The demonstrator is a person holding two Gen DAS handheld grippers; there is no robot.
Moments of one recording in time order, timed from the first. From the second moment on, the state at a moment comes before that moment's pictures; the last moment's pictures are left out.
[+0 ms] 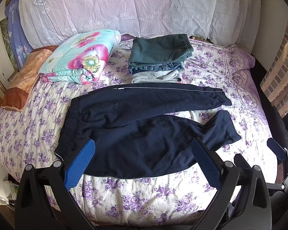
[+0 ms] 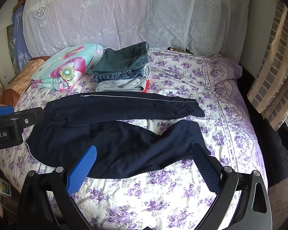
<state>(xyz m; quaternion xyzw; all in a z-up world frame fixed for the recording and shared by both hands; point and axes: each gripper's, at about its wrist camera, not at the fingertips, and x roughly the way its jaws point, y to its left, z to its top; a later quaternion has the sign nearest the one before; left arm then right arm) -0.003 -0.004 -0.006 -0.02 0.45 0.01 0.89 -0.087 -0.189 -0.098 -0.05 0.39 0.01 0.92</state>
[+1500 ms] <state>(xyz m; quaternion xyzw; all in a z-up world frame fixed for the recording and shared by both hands) -0.016 0.273 -0.261 -0.43 0.50 0.13 0.74 -0.050 -0.362 -0.230 0.13 0.53 -0.08 0.83</state>
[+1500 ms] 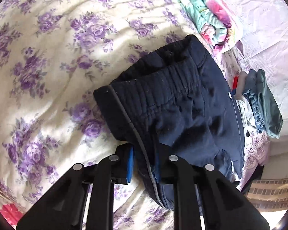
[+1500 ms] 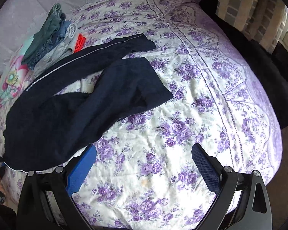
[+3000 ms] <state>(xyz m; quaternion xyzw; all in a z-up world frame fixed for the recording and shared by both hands) -0.106 0.295 -0.184 -0.33 0.49 0.28 0.76 -0.034 -0.427 -0.275 0.18 0.61 -0.08 0.77</state>
